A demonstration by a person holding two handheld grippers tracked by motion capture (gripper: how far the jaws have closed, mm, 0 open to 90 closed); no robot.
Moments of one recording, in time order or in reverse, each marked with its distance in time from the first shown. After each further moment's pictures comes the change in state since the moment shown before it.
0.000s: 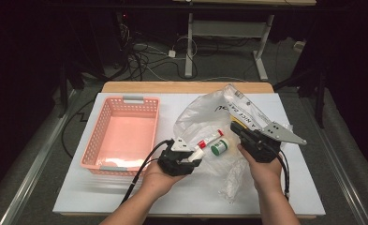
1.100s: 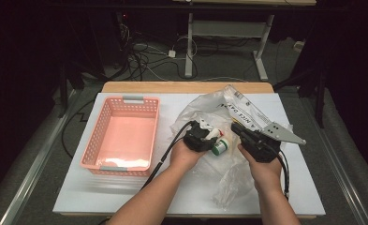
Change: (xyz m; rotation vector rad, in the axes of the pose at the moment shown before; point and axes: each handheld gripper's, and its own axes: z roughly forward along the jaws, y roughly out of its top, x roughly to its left) left arm 0.036 0.054 0.091 0.018 0.112 0.039; right arm -0.004 -0.004 0.002 0.010 -0.006 0.015
